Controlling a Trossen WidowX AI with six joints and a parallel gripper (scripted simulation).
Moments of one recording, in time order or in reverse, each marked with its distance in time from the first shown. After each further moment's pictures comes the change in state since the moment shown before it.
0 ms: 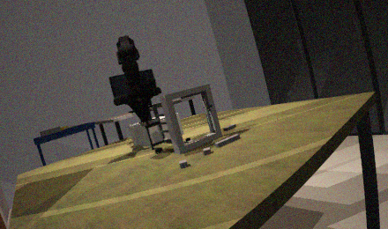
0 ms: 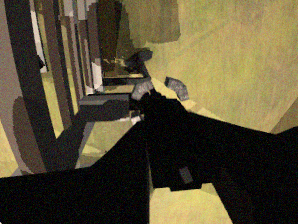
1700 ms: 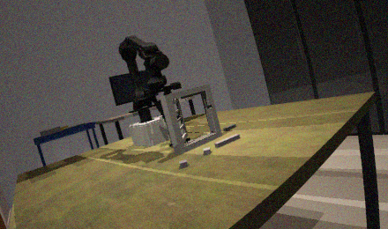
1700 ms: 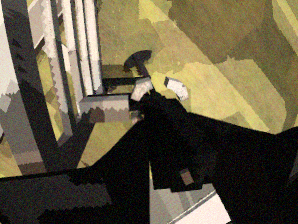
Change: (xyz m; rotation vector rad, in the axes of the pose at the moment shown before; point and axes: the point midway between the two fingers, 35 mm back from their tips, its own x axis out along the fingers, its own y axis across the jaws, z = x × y) arm 0.000 0.092 0.010 0.719 0.013 0.005
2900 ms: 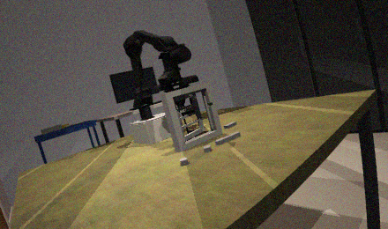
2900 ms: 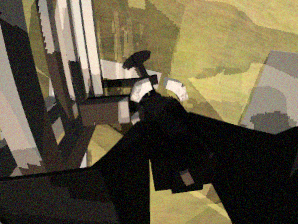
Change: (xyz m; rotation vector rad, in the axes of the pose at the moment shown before) arm -0.001 0.070 0.000 0.557 0.007 0.005
